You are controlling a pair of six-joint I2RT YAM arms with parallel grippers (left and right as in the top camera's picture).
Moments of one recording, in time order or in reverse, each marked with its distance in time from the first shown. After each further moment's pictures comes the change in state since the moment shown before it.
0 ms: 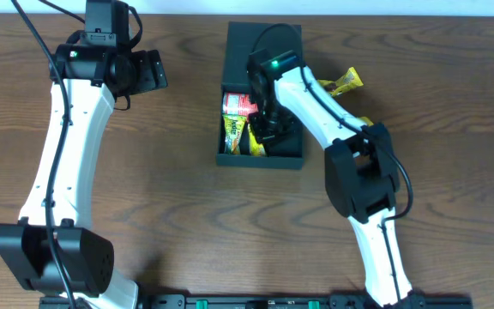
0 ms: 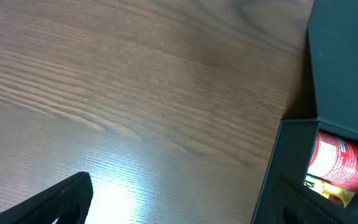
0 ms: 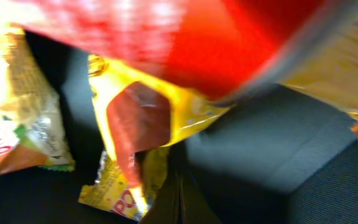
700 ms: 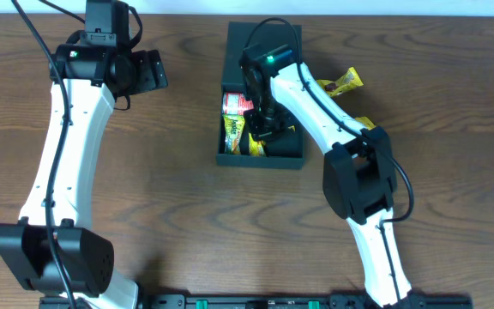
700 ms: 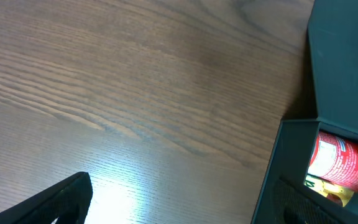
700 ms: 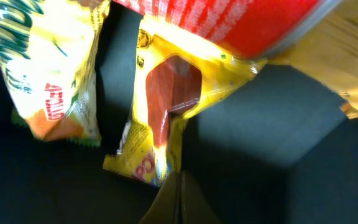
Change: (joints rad) left arm 0.000 0.000 0.000 0.000 0.000 0.000; right arm 0.015 0.001 0.107 -0.106 0.012 -0.015
